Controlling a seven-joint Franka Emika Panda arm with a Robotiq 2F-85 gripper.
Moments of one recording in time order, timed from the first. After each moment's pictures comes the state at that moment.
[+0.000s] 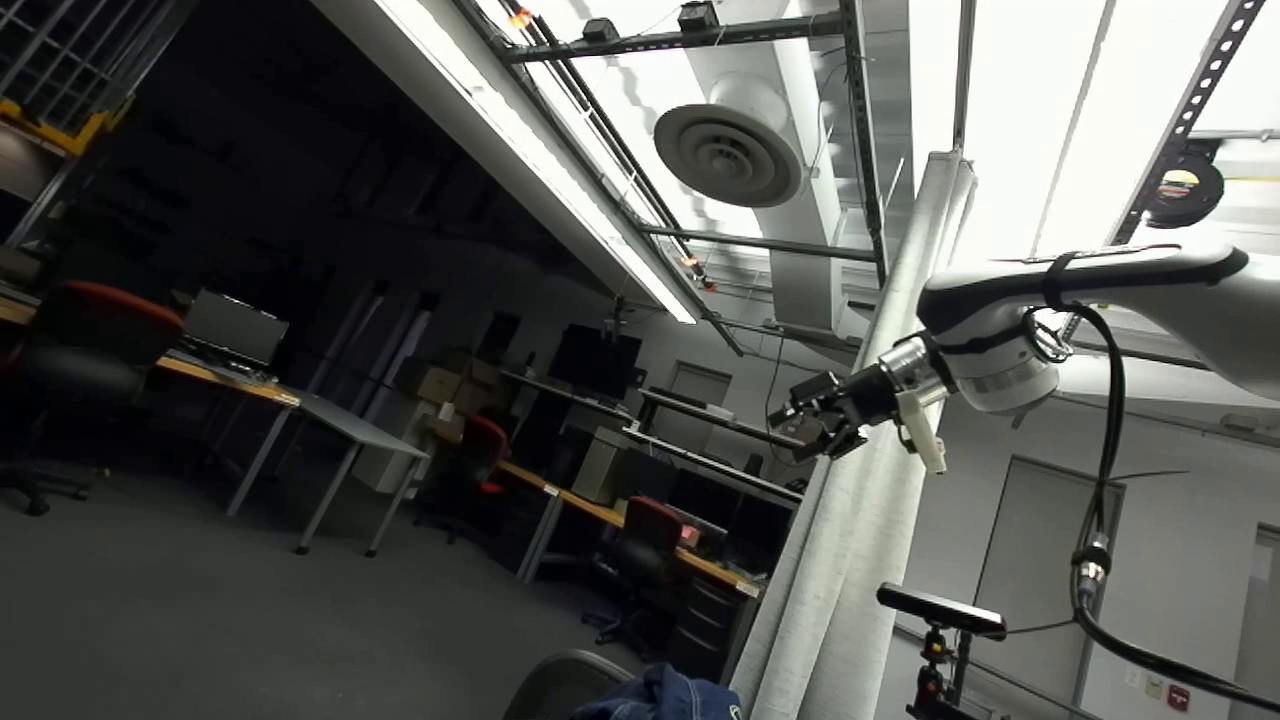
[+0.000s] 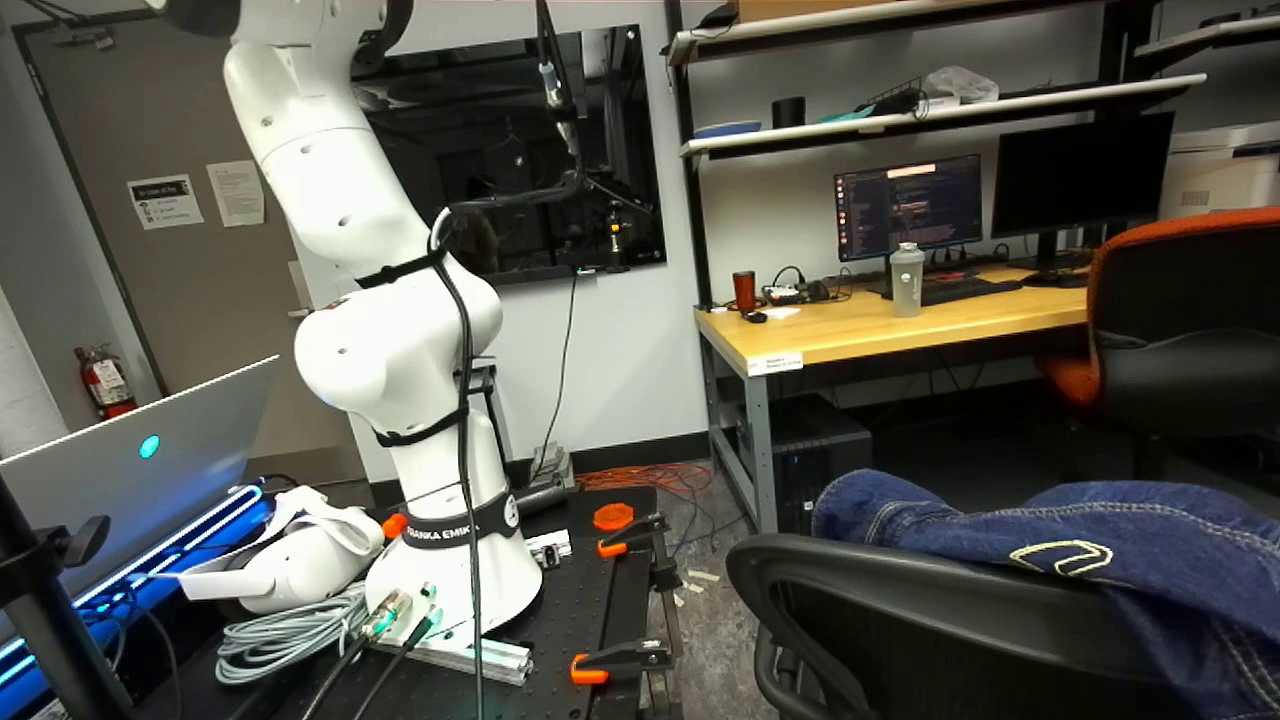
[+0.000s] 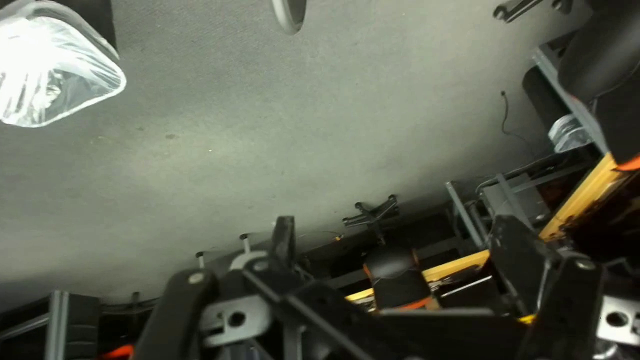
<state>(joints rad) -0.16 -0.28 -0.36 -1.93 0.43 2.26 -0.47</state>
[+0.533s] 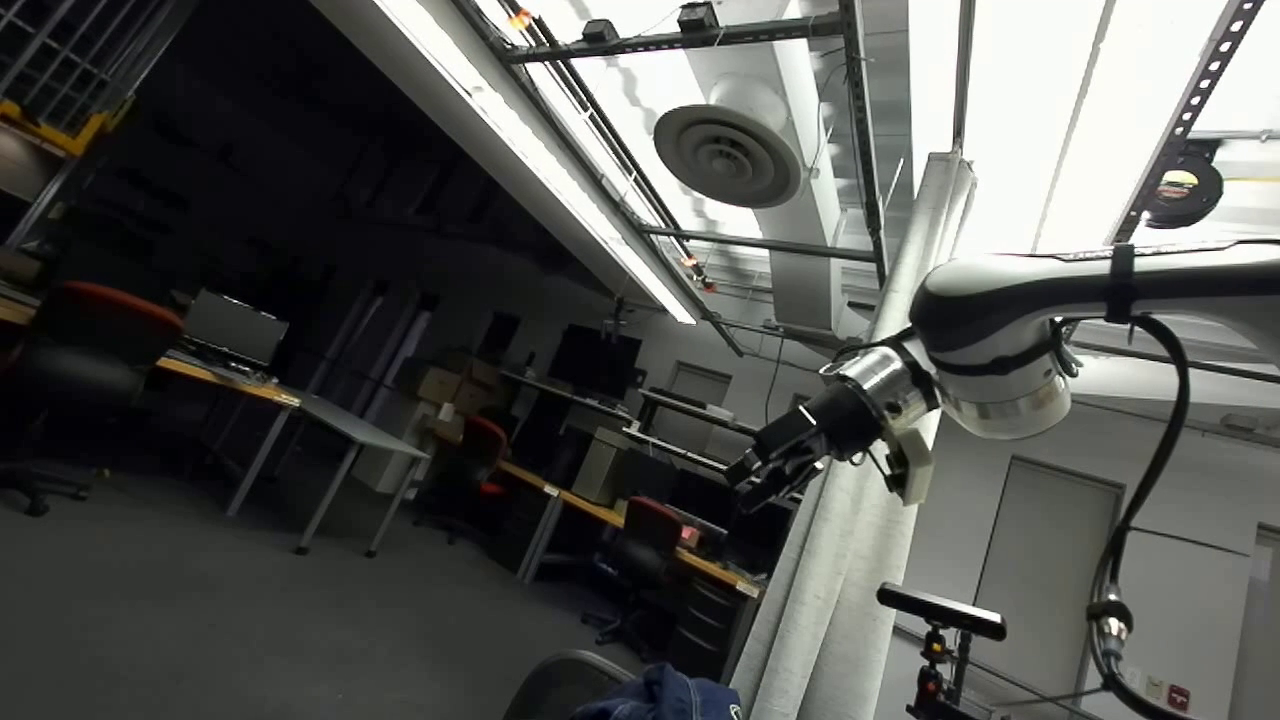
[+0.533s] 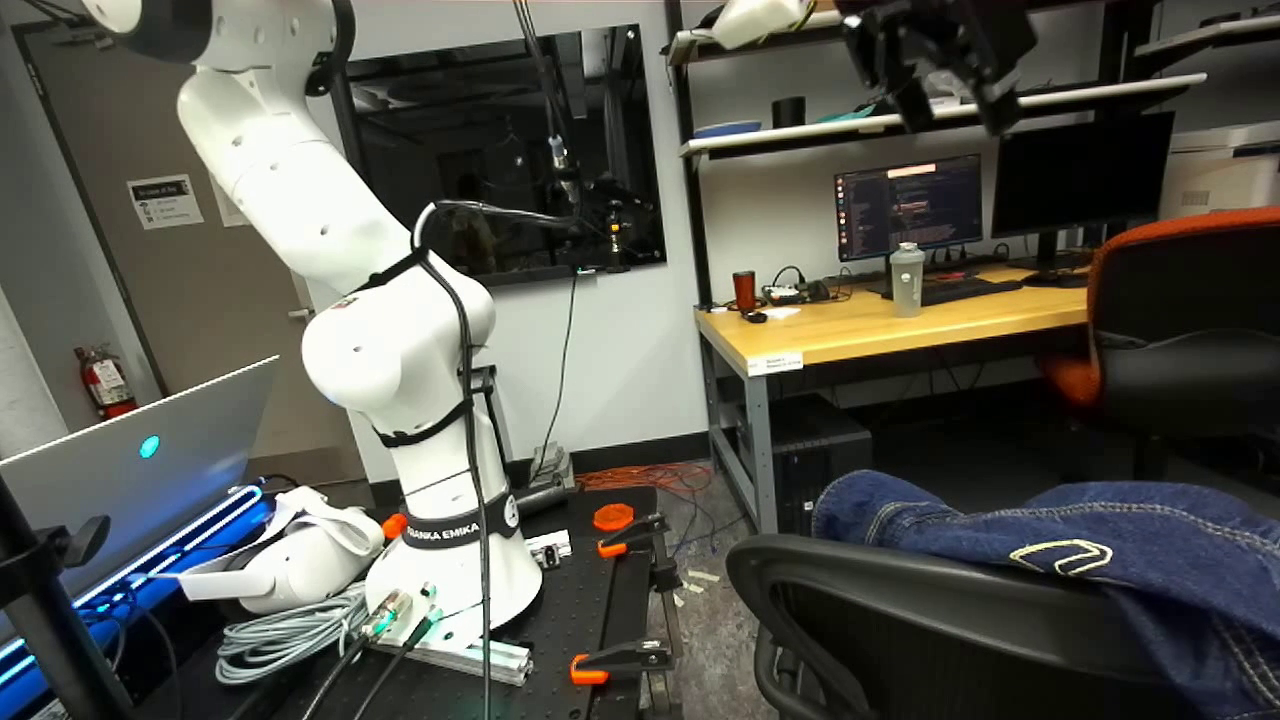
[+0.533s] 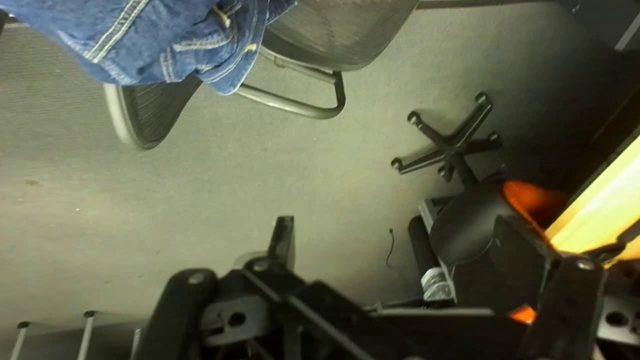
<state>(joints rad) -0.06 -0.50 -0.21 -2.29 0.33 2.23 -0.57</state>
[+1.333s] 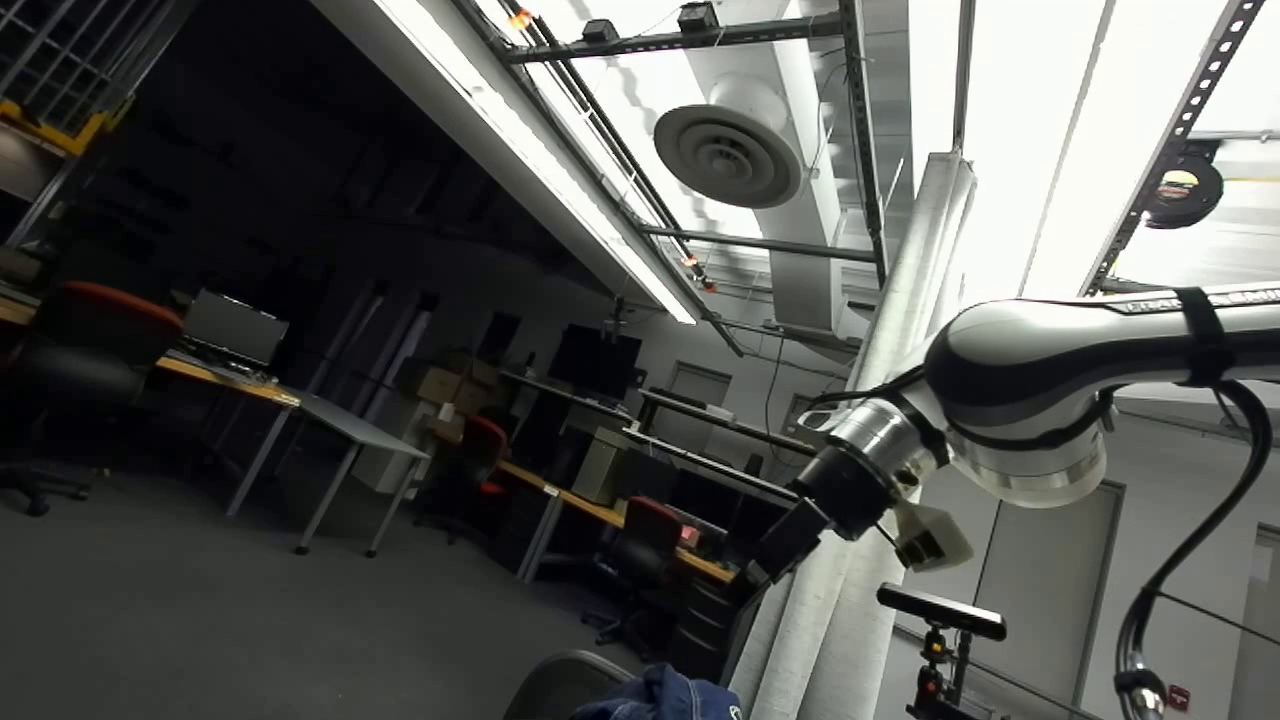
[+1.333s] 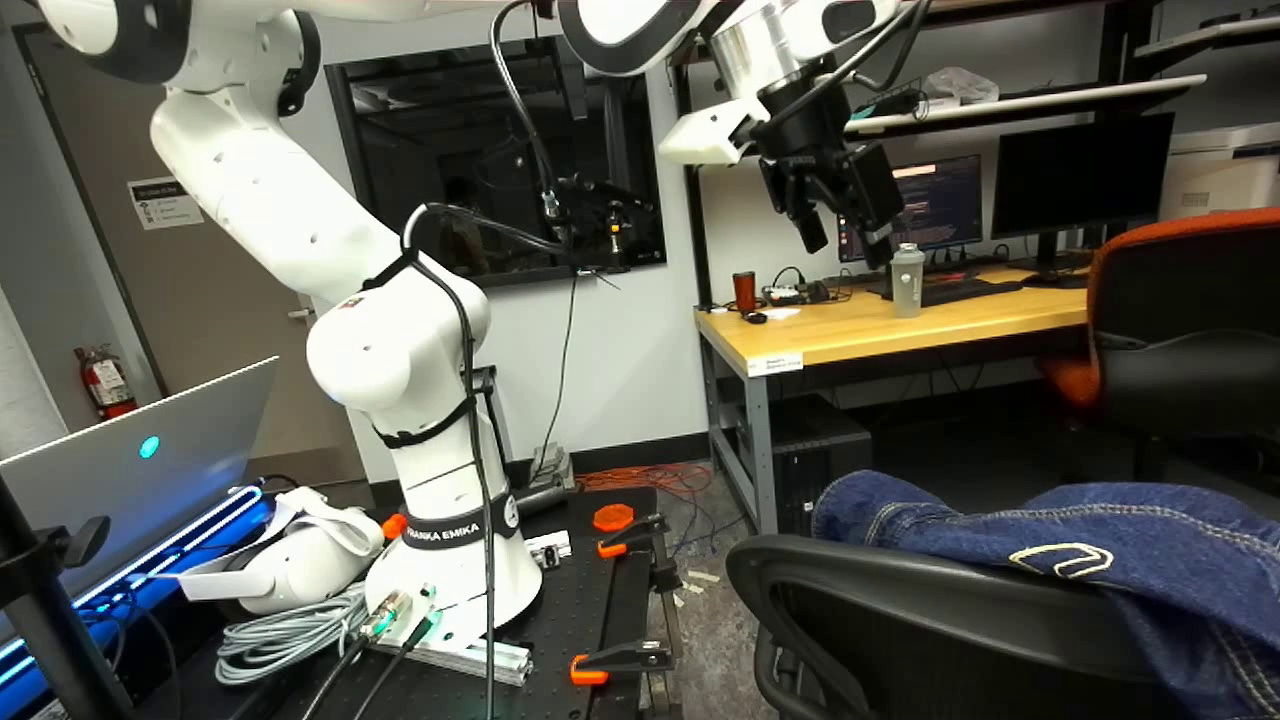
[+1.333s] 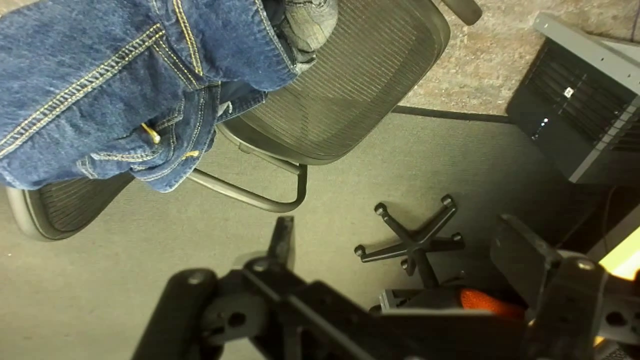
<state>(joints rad) 0.01 -0.62 -0.17 -2.54 0.22 2.24 -0.57</state>
